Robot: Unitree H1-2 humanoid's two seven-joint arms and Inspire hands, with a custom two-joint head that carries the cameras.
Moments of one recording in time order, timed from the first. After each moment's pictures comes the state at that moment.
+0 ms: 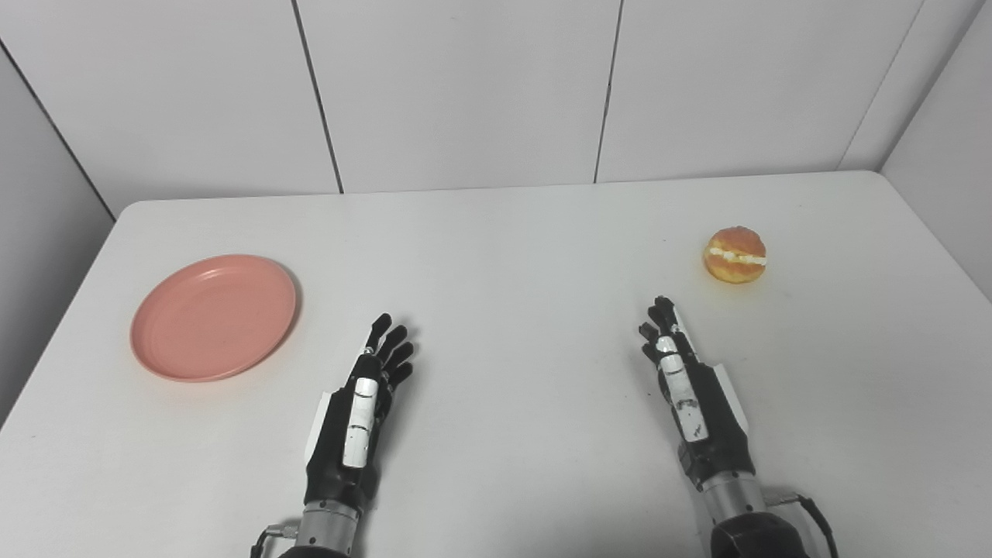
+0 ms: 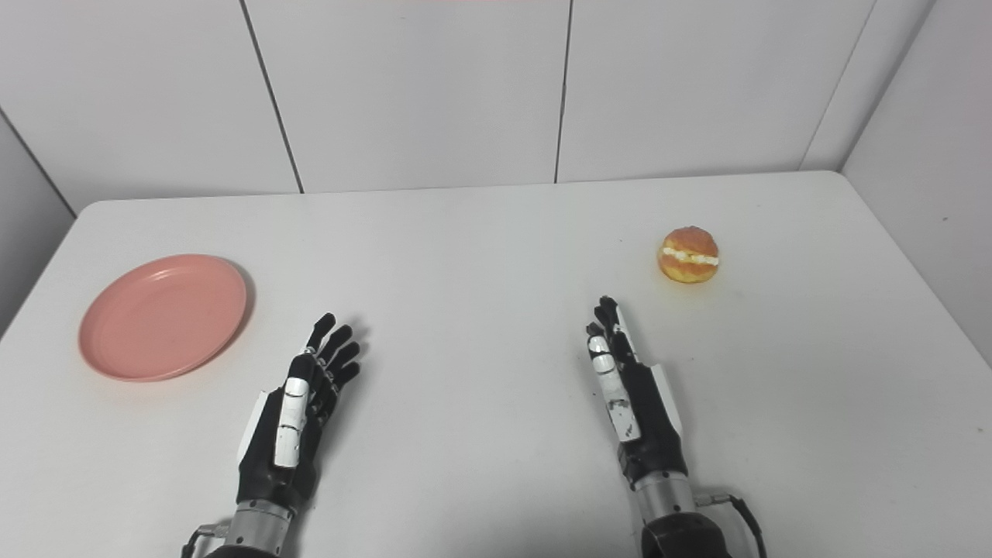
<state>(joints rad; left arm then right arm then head) 0.03 -0.04 -0.08 -0.09 -0.07 -0.05 -0.08 -0.02 -0.02 0.06 -0.12 0.01 0.03 0.03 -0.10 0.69</state>
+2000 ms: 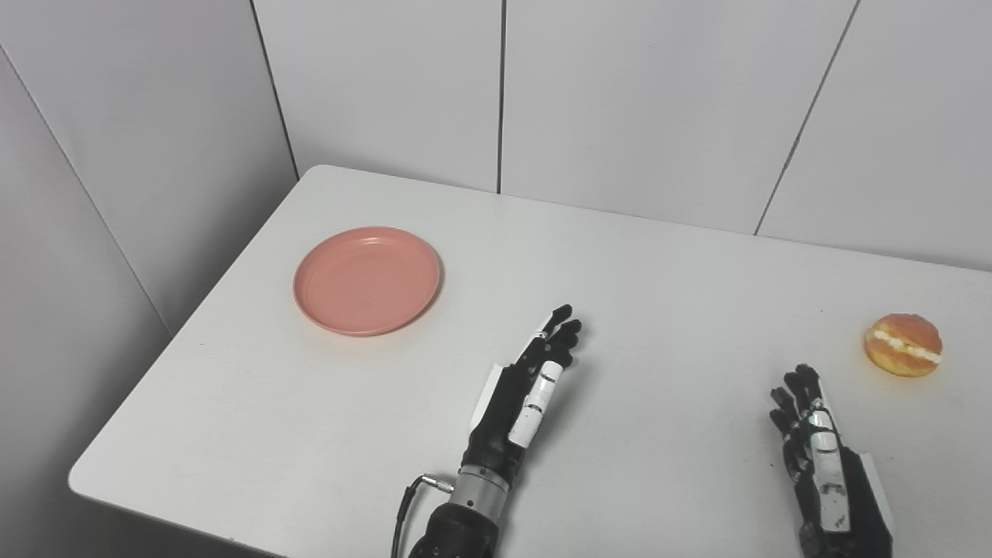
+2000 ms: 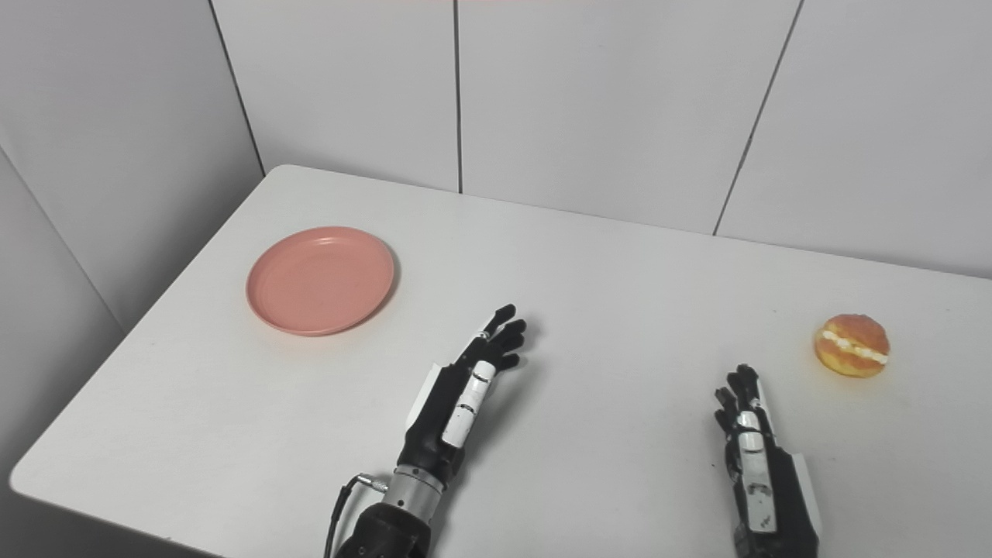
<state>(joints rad) -0.03 -0.17 -0.16 0.06 0.12 -0.18 0.01 -0.02 -0.10 0.03 -0.04 0.13 -0.05 0.13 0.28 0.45</state>
